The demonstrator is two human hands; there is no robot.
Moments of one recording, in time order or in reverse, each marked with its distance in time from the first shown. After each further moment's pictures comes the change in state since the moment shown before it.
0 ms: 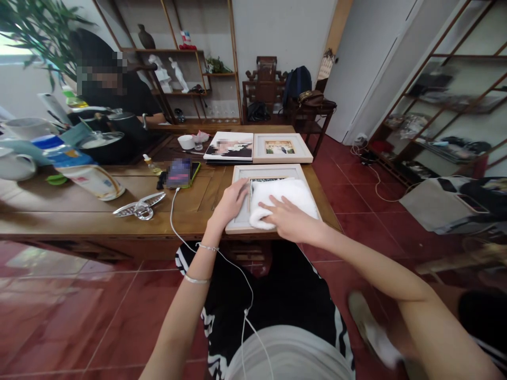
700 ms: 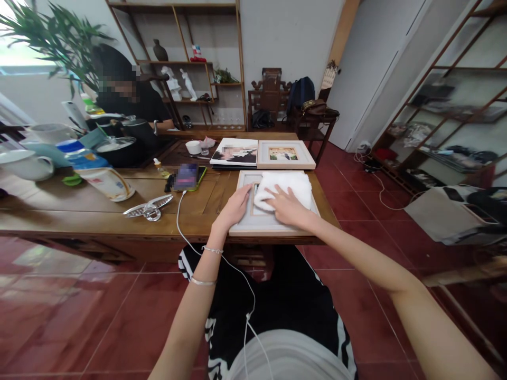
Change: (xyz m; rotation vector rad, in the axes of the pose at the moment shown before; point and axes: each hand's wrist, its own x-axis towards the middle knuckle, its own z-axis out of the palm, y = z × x) left_hand -0.003 -0.014 0.008 -0.019 -0.055 -0.007; right_hand 0.041 0.029 0.011 0.005 0.086 0.201
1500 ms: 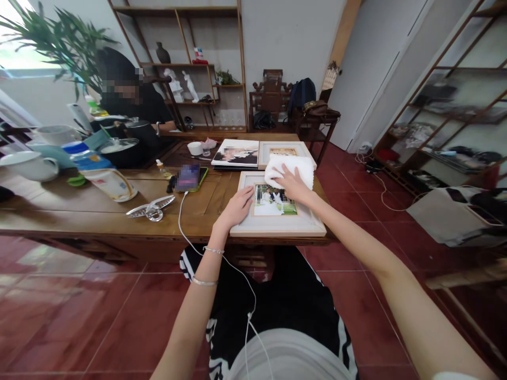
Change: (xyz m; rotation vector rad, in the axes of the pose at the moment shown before) left_hand 0.000 -0.002 -0.002 0.130 -0.100 0.028; right_hand 0.041 0.063 0.001 0.000 0.117 0.039
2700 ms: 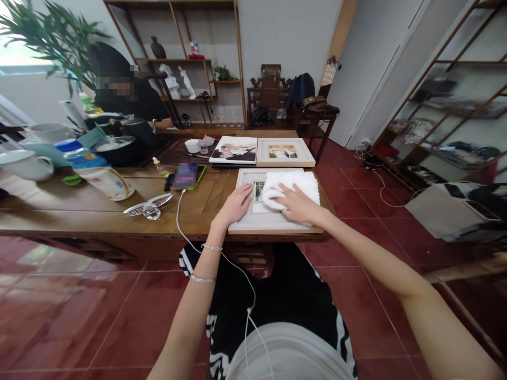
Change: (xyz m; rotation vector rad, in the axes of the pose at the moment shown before) left_hand 0.000 0.000 -0.001 0.014 -0.010 0.005; right_hand -0.059 -0.027 -0.002 0.082 -0.097 -0.125
